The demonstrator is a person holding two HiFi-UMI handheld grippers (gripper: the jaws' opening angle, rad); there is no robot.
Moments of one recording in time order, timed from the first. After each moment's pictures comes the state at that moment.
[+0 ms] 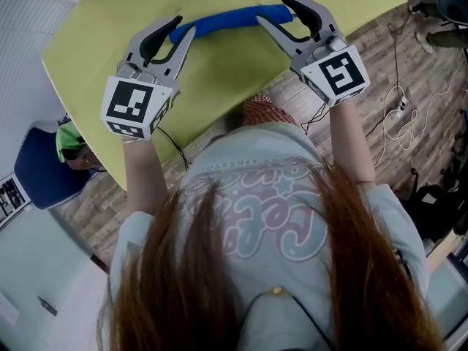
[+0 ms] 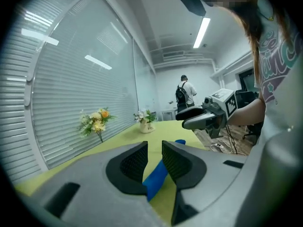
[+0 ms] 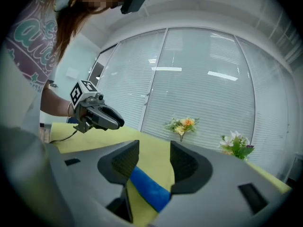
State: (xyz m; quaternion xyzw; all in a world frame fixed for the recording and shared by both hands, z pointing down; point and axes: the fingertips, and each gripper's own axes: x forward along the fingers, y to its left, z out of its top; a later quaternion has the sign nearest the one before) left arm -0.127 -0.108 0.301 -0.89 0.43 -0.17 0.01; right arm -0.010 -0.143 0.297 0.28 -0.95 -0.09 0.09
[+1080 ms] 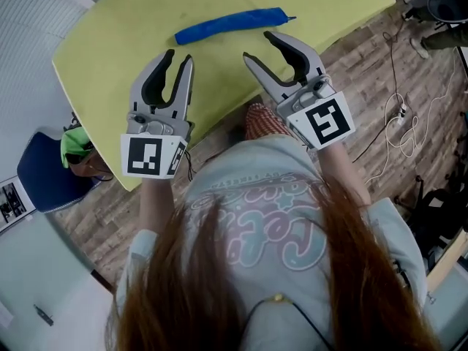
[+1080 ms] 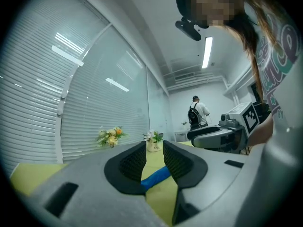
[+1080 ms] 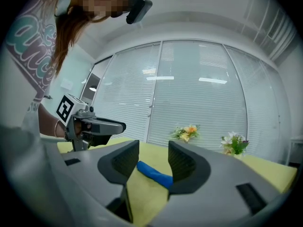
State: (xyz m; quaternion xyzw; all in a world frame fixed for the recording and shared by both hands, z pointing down) left arm -0.133 -0.023 0.262 -0.85 0.52 -0.03 0.05; right arm -0.024 -0.045 0.269 0.31 -0.95 -0.07 0.01
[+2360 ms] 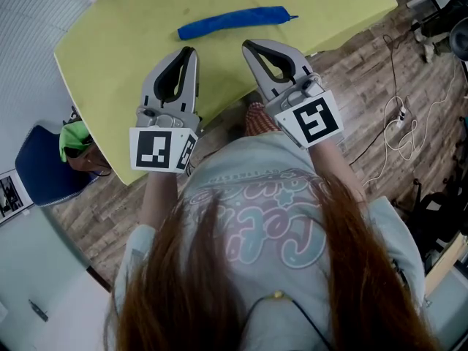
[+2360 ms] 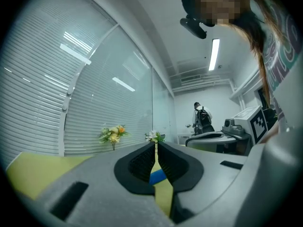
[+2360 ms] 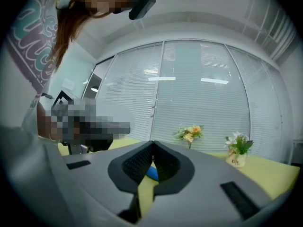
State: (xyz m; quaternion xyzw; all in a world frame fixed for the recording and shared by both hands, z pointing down) left arm -0.123 -0.020 0.260 -0.84 0.54 0.00 0.03; right arm -0.042 -0.036 0.266 0.31 -0.95 -0.08 0.00
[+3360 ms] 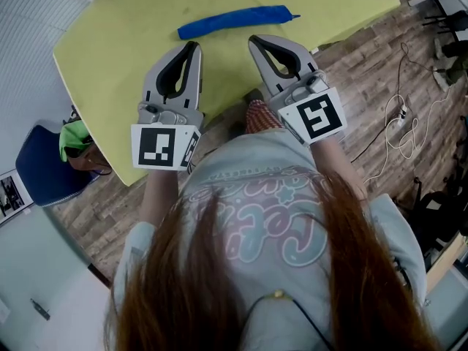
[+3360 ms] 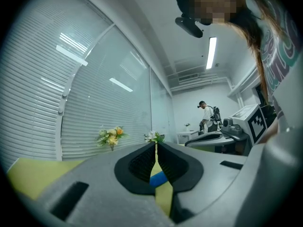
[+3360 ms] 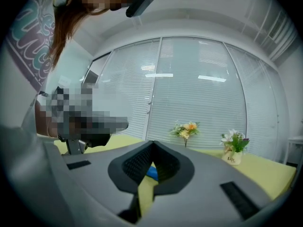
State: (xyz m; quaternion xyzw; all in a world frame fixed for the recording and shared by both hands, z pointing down) left arm -0.117 -0.033 0.259 -0.84 0.53 -0.01 0.04; right arm -0.034 -0.054 0.282 0.33 -0.94 -0.06 0.04
